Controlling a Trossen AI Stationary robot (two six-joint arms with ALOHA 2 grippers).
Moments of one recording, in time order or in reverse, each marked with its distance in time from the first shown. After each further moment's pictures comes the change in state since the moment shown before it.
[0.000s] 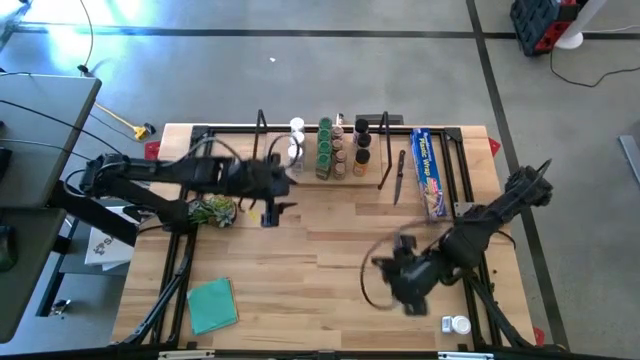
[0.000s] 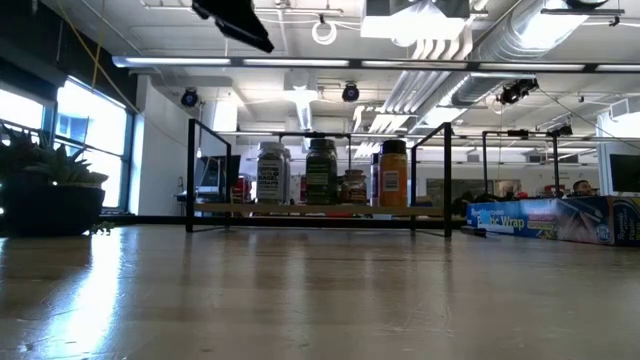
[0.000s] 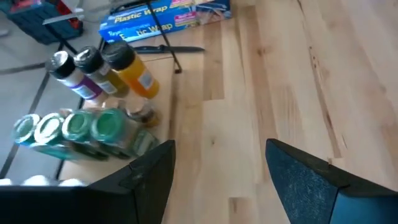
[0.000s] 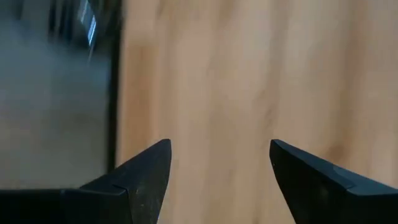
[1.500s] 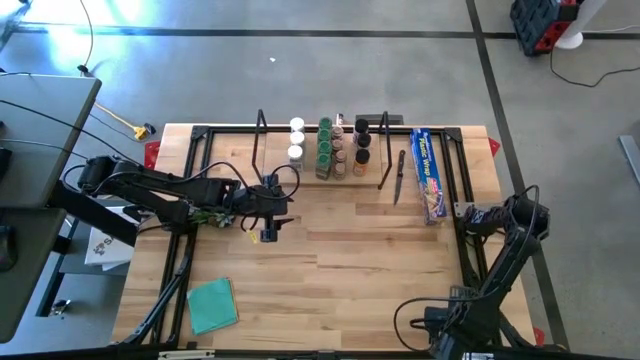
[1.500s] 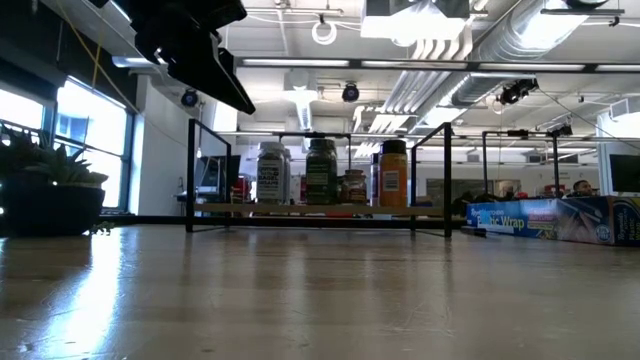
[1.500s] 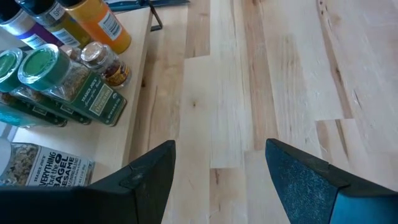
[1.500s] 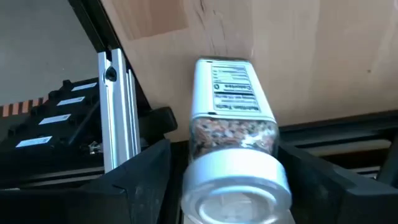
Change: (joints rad) left arm -0.077 -0.016 -0.329 0.252 -0.065 -0.063; right arm 0.412 0.229 -0.189 -0.010 -0.457 0.653
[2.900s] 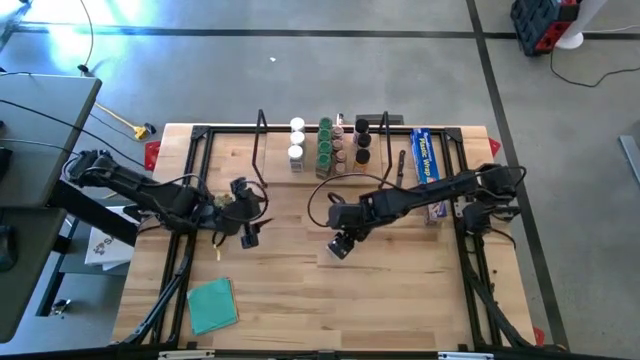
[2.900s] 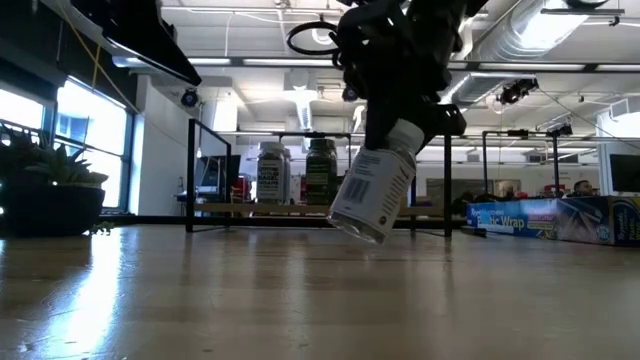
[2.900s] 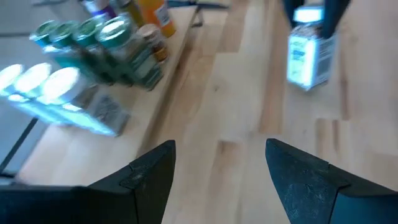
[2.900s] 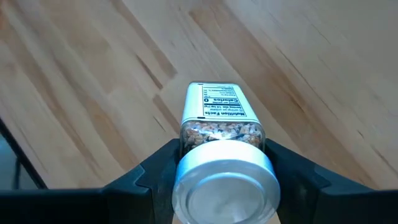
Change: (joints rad) left arm -0.255 -0.215 -0.041 -0.226 -0.347 -0.339; right arm -0.932 0.000 0.001 0.457 0.244 -0.380
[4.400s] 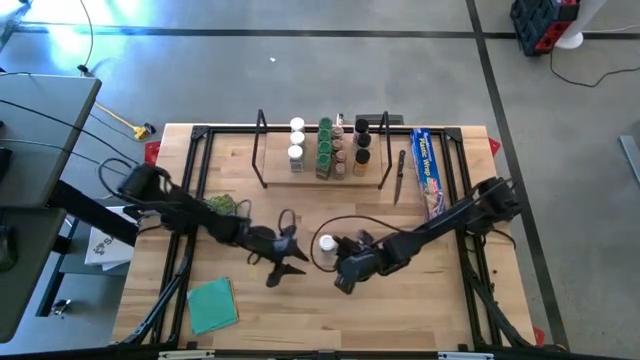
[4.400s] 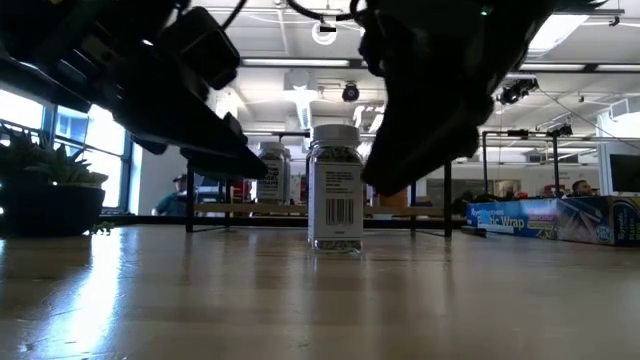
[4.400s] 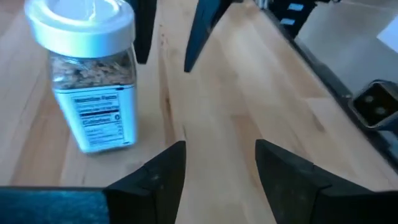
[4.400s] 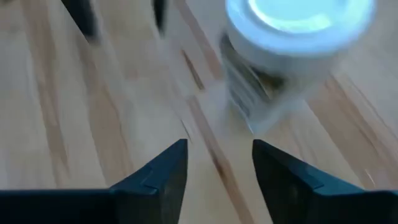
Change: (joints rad) left arm 0.043 0.619 -0.262 1.229 0.639 0.008; right arm 0.281 0.050 -0.185 0.396 0.433 -0.069
